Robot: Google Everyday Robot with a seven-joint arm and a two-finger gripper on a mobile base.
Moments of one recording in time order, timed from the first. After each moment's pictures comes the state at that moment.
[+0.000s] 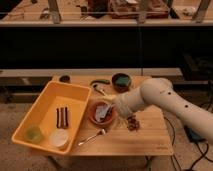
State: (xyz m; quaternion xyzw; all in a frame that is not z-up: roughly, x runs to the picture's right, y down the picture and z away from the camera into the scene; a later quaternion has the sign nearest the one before) arm 0.017 0.103 0.647 -0.12 -0.39 -0.24 0.88
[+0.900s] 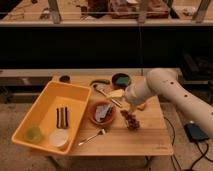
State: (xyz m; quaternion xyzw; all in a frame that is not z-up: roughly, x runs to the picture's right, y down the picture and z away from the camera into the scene) arm 0.072 0.073 0.695 -0.03 -0.37 -0.48 0.79
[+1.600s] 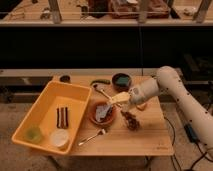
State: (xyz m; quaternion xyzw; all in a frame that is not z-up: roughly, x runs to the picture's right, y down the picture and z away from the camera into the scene) arm 0.064 0.083 0.682 0.15 -0.56 -0.57 0.59
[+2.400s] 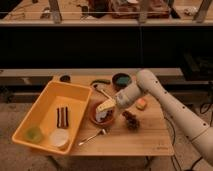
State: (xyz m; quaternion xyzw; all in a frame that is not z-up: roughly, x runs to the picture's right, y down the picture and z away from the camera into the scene) arm 0.016 0.132 0.739 0.05 -0.57 -0.58 0.58
